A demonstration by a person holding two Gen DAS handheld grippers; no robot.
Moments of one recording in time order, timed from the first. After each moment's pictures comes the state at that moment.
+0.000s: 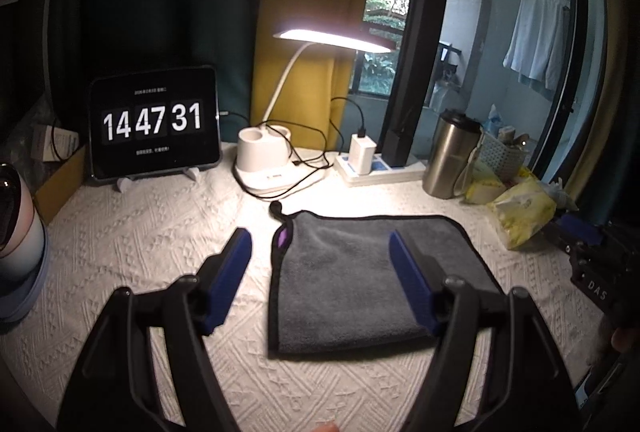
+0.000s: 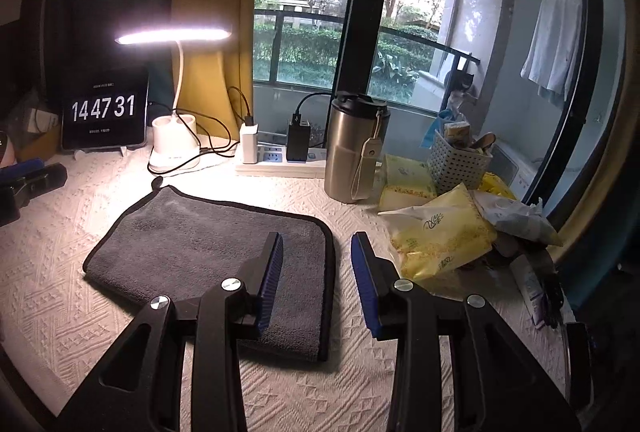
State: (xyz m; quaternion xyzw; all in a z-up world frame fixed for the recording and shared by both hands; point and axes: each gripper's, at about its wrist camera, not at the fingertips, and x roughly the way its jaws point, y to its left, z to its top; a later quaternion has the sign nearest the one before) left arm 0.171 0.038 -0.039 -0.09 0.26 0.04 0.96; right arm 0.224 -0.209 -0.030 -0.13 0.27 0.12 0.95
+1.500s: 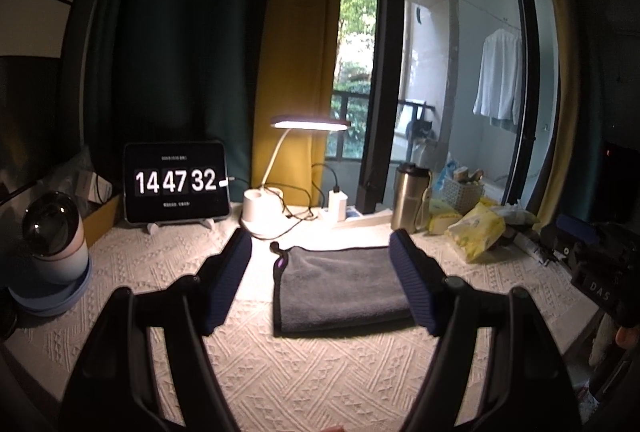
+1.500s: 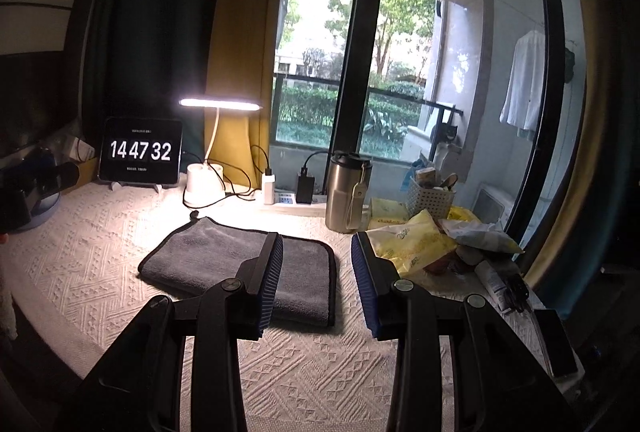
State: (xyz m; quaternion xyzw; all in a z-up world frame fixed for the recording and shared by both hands) left arm 0.032 0.020 -0.008 -0.06 0.12 0.02 0.99; right arm 0.083 -0.224 0.000 -0.11 0.15 0.12 0.98
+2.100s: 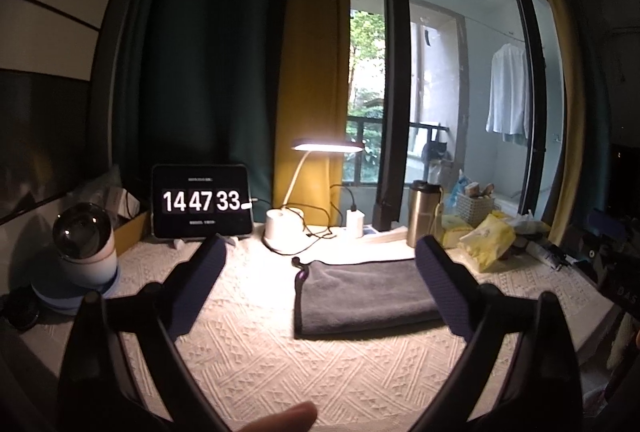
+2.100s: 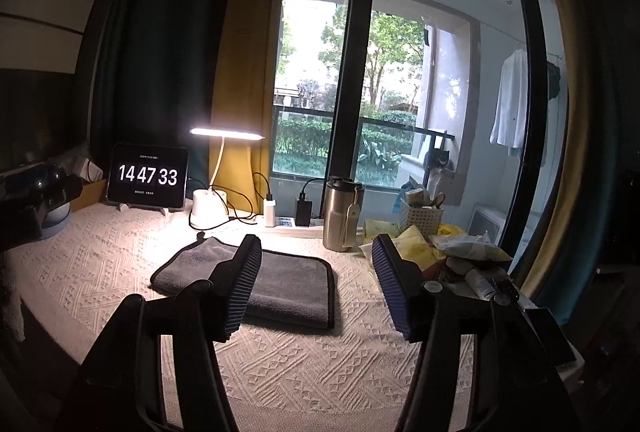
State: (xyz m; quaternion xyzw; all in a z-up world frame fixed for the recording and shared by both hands) left arm -0.007 0.014 -0.013 -0.04 0.07 0.06 0.99; right arm 0.036 -0.235 -0.002 -0.09 0.09 0.12 0.98
